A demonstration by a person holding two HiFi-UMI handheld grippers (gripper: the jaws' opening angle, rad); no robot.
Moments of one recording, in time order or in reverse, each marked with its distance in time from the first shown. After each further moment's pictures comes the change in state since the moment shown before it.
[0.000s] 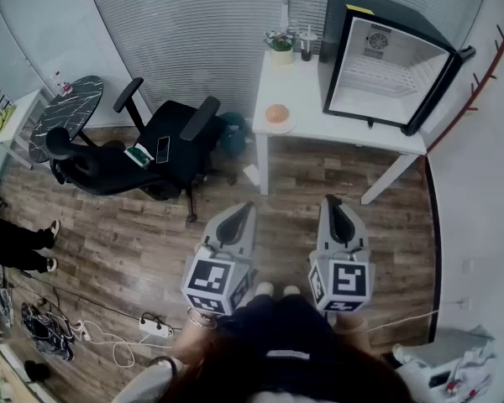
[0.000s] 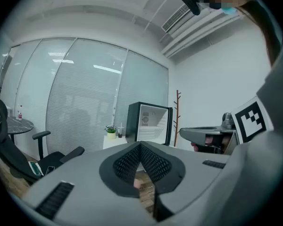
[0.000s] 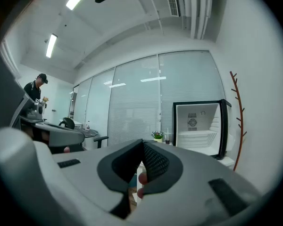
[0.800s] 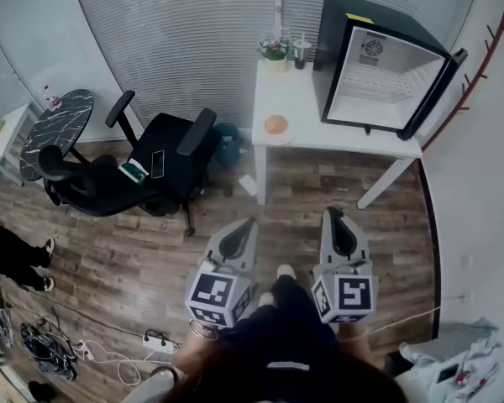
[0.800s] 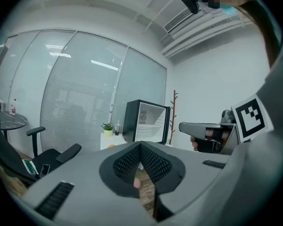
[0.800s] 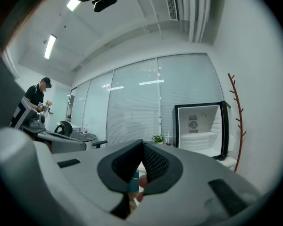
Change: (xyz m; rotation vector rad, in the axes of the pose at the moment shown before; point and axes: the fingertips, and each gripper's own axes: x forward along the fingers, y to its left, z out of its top) left arm -0.001 0.030 -0.011 -0.031 0.027 -0.067; right arm 0.012 0.028 0.009 0.018 -0.050 -0.013
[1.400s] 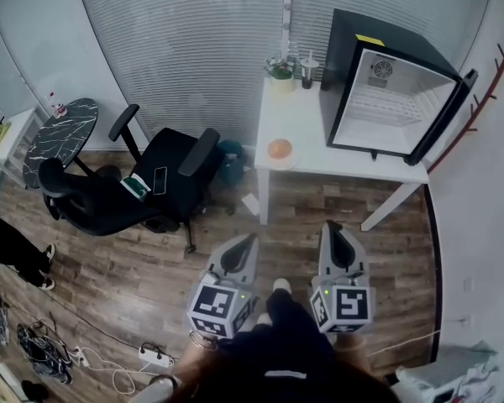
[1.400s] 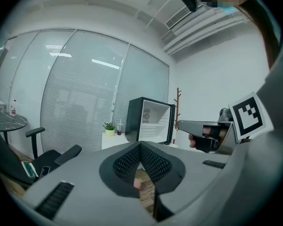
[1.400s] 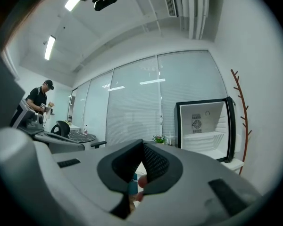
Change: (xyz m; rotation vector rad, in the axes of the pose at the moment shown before) left arm 0.047 0.020 0.001 0.011 0.017 0.023; right arm 0.056 -0.022 -0.004 0.012 -0.006 0.020
